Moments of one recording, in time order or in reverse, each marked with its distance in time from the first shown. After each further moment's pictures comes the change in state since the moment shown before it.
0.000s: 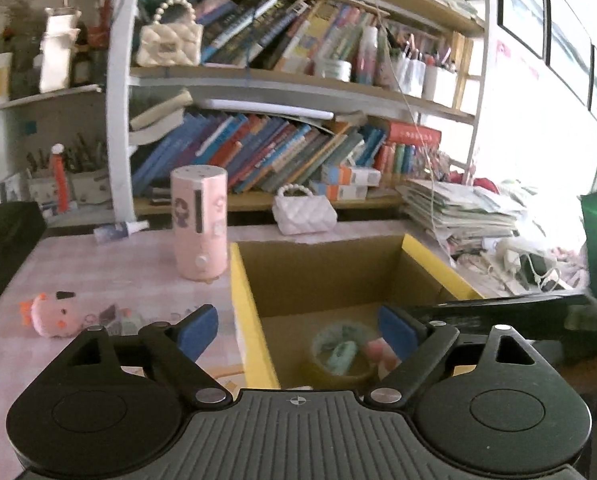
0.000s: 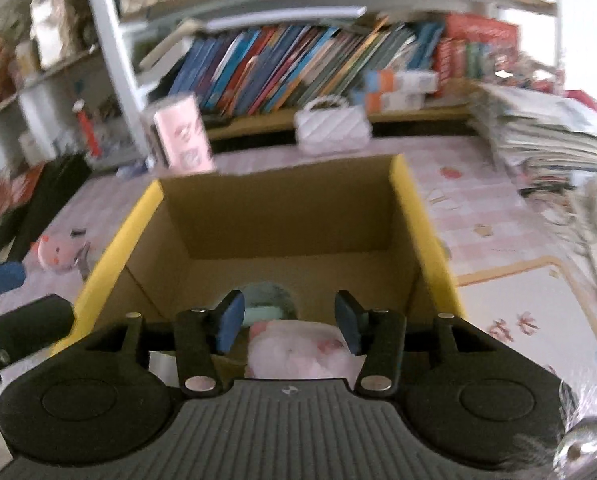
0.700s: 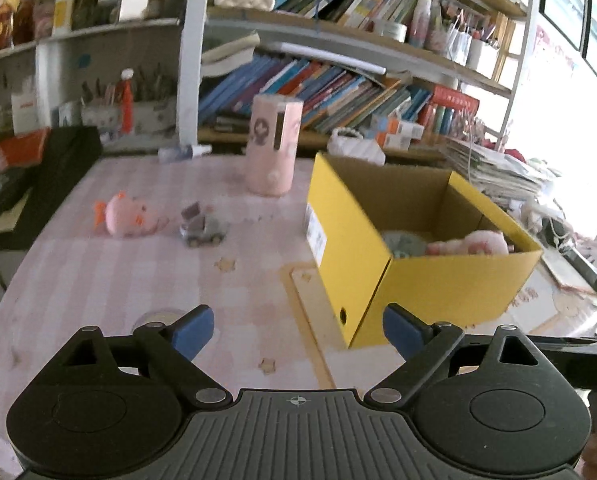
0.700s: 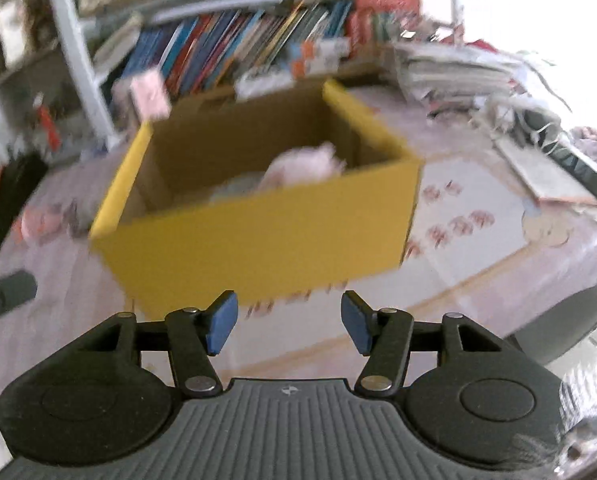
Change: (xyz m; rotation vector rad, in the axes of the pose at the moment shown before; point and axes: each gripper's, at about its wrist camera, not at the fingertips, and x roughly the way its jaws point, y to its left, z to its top) left arm -0.059 0.068 -0.057 -0.091 0.149 0.050; right arm -0.062 0.068 -0.101 0.097 0.094 -0.184
